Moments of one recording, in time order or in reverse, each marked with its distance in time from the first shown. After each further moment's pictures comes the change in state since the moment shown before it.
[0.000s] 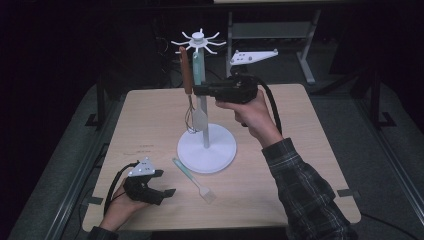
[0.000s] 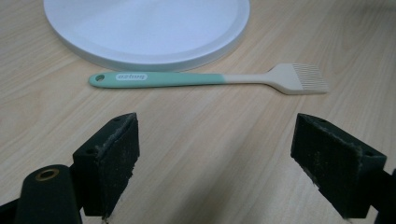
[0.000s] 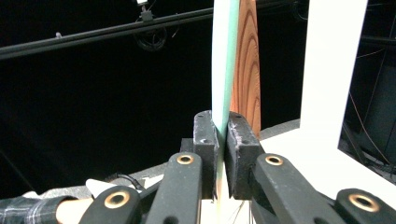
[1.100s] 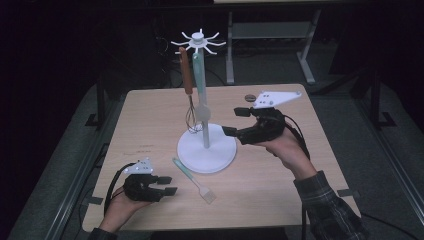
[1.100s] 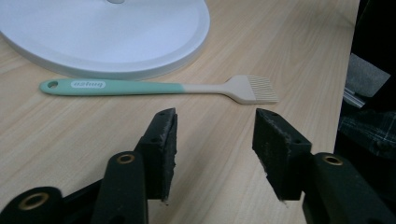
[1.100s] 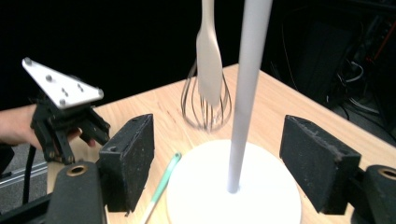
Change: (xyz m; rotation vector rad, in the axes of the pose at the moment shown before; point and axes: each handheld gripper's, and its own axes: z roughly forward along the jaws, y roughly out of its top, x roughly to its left) left arm -0.003 0.005 -0.005 -0.020 -0.148 -0.080; right arm 0.019 -0.080 -0.056 0.171 -0.261 -0.068
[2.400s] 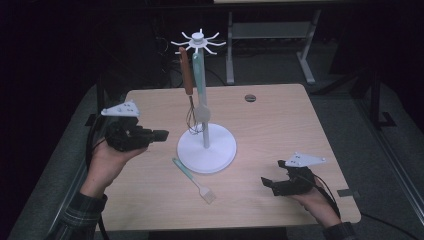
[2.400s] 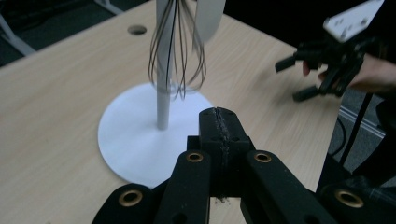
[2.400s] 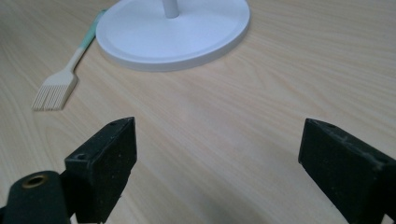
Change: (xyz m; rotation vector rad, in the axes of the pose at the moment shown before) left arm -0.020 0.158 -0.087 -0.088 0.110 0.084; right arm 0.001 -0.186 -0.039 0.204 -0.240 0.196
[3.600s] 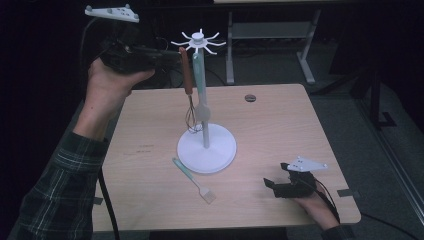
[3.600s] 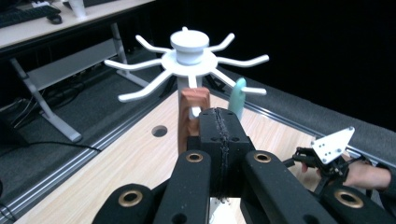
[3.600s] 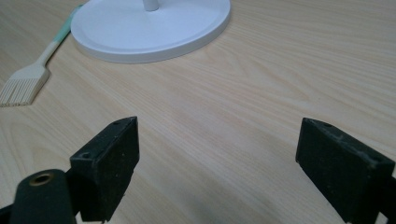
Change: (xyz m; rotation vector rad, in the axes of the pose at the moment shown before) left arm -0.004 0.154 -0.034 -0.172 0.050 0.095; right arm -0.005 -0.017 0.005 -0.031 -0.061 0.021
